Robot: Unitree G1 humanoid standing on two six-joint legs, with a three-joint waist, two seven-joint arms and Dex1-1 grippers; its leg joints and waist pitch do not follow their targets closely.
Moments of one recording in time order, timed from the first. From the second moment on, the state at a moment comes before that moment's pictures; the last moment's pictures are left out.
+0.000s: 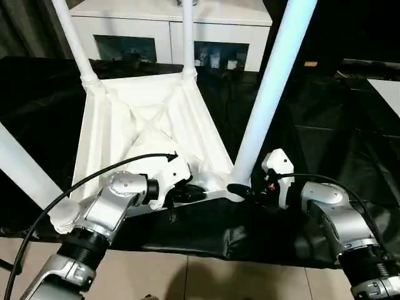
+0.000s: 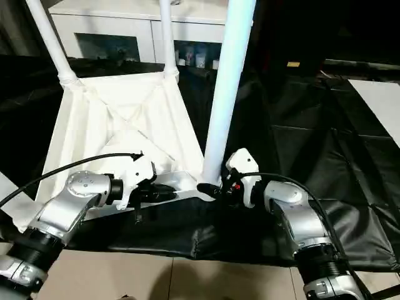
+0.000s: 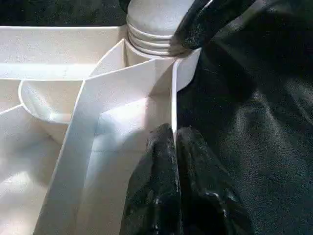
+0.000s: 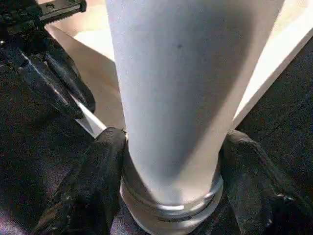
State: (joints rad) left arm -0.47 0.38 -0.32 0.38 -0.01 0.18 -1.07; right arm -0.35 -0.38 0.16 0.34 0.15 0.16 0.92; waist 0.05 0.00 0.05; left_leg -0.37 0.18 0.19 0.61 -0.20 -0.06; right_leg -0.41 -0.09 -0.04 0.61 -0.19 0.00
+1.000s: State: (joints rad) left arm -0.48 0.43 -0.34 0.34 0.00 0.26 -1.09; right arm -0.37 -0.37 0.17 0.37 0.15 0.13 0.92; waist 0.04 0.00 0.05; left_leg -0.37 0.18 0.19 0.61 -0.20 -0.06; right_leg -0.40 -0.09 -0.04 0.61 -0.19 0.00
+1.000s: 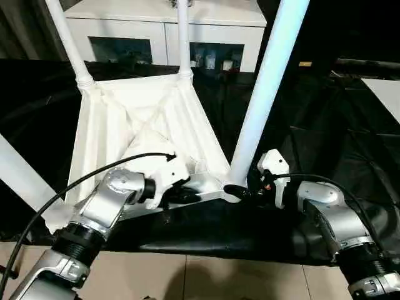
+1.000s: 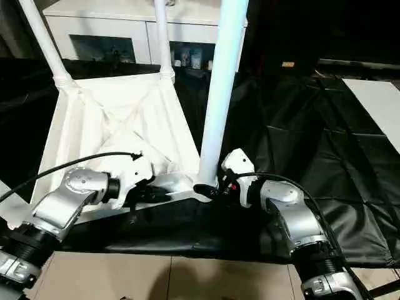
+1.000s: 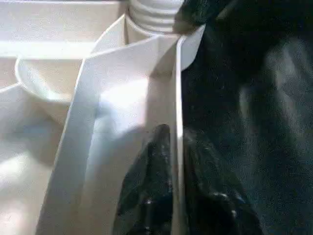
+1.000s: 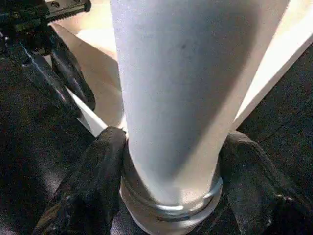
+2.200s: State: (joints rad) left arm -0.48 0.43 -0.35 0.34 0.01 0.25 -1.10; right arm -0.35 -0.41 0.18 0.37 0.13 0.15 0.94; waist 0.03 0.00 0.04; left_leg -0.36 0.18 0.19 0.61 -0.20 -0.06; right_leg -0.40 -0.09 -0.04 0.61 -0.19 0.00
